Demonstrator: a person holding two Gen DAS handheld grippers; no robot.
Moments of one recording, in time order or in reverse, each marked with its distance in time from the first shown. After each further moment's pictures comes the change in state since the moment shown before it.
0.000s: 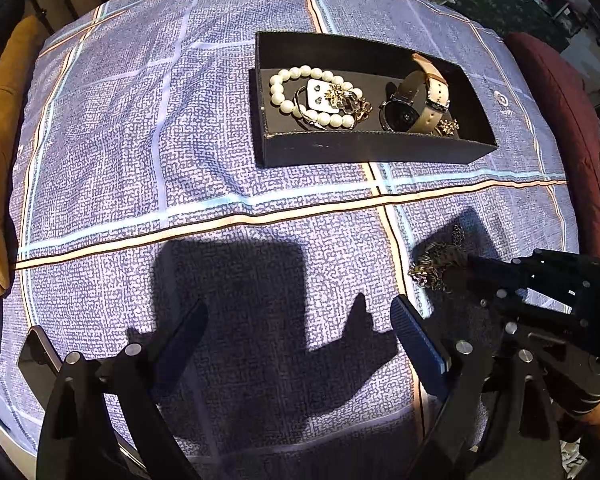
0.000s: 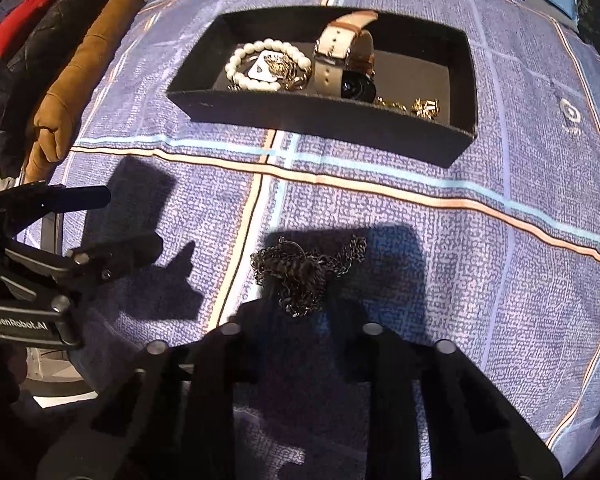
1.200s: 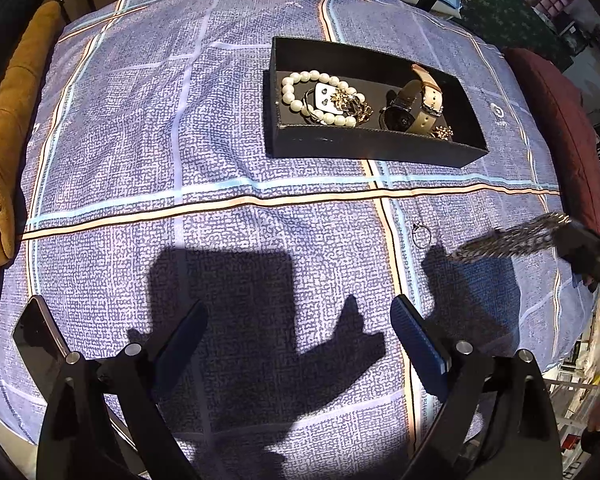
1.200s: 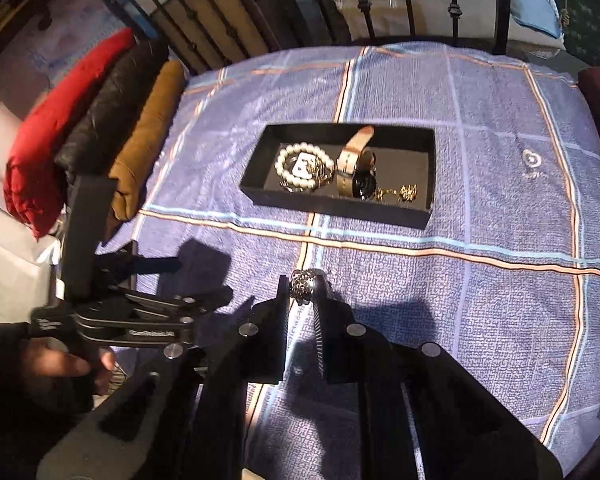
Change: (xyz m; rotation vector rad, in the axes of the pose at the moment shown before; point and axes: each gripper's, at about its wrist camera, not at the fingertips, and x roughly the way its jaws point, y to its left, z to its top) left arm -0.016 0.006 -0.021 -0.056 -0.029 -0.011; right arm -0.098 -0.001 -0.001 0.068 -0.266 0.133
